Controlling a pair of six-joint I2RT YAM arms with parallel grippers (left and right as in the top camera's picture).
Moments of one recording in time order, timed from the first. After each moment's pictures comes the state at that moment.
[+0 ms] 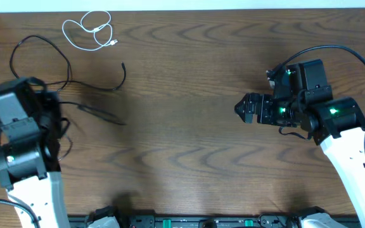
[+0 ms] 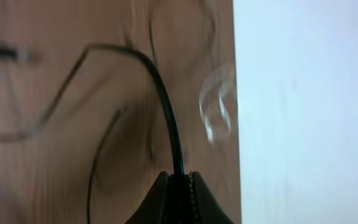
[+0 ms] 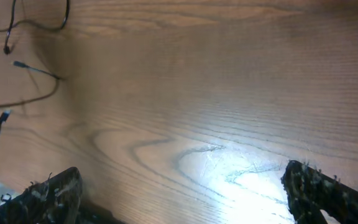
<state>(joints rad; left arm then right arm) 0.34 1.06 1.24 -0.90 -0.14 -1.25 0.27 1.29 1.21 -0.99 -0.36 0.40</state>
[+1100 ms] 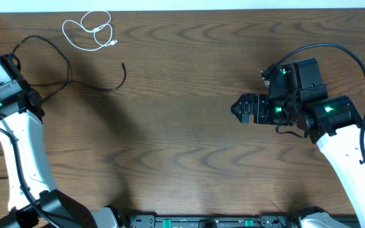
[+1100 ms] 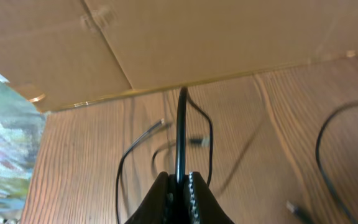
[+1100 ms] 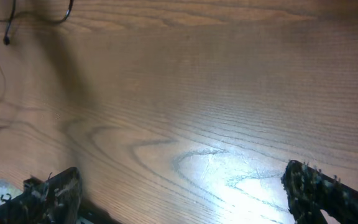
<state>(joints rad) 0.50 1.48 1.24 -0.61 -0.76 -0.55 0.29 1.31 1.21 -0.96 -0.37 0.37</state>
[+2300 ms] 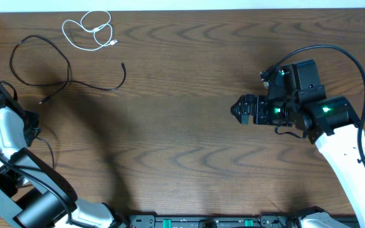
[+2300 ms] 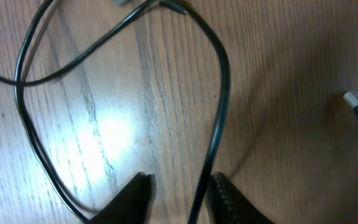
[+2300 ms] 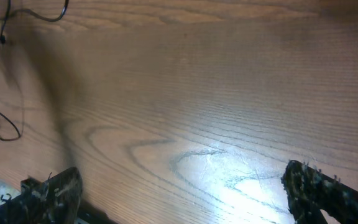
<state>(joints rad) 0.69 1.73 1.23 -0.78 -0.25 -0.67 0.29 1.31 1.19 -0.94 -0.37 0.37</state>
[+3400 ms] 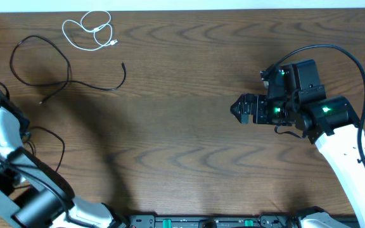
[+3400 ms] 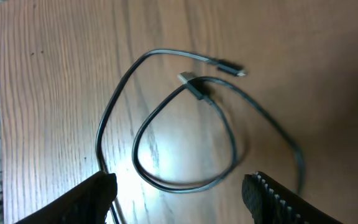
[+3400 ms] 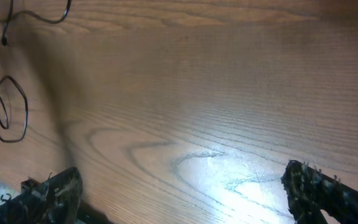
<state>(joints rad) 0.72 1.75 1.26 -0.76 -0.47 -0.56 0.29 1.31 1.19 -0.93 -0.37 0.37</state>
